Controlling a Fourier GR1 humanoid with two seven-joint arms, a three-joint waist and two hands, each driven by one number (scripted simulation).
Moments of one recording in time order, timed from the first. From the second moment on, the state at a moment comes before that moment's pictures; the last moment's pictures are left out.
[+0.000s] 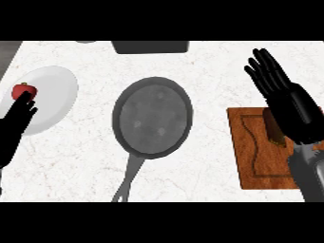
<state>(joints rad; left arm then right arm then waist) -0.11 0.61 -0.13 -1.34 0.43 0.15 0.03 -0.31 -0.30 0.08 -1.64 -0.33 0.09 0.07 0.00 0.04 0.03</state>
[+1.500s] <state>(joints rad) -0.20 0.41 -0.17 -1.54 0.38 0.29 0.14 -0.54 -0.93 0.27 -1.44 0.47 0.48 -0.10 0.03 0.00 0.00</state>
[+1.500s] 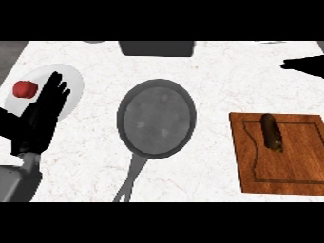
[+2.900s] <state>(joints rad) -0.18 0.37 -0.09 -1.54 0.32 0.23 0.16 -0.65 -0.69 0.64 -1.45 0.97 0.91 0.16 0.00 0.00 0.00</state>
